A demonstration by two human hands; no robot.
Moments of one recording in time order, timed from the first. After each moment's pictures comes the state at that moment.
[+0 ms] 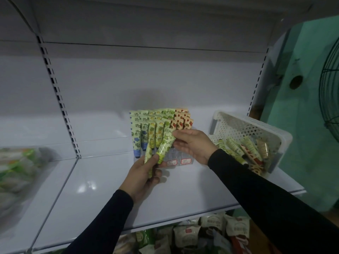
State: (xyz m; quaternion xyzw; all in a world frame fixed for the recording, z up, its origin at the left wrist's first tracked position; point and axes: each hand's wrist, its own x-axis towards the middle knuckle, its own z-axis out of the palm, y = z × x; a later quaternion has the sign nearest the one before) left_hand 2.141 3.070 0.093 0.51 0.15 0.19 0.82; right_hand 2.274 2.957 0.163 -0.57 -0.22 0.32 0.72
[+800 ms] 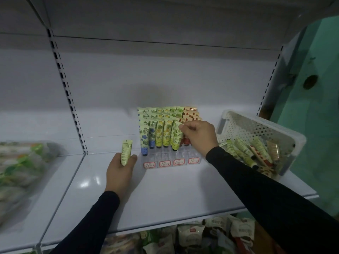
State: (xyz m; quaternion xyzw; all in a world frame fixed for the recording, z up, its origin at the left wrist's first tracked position) left_hand 2.115 3.139 0.057 0.67 0.33 0.40 0.54; right_hand 2.287 2.981 0.157 -0.77 -0.36 -0.08 0.52
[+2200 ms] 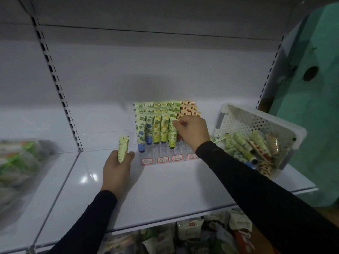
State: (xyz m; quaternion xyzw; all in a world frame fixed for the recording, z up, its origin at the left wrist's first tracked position) left_hand 2.115 3.139 0.055 0.66 0.30 0.40 0.56; right_hand 2.293 3.002 0.148 -0.80 -0.39 -0.13 0.44
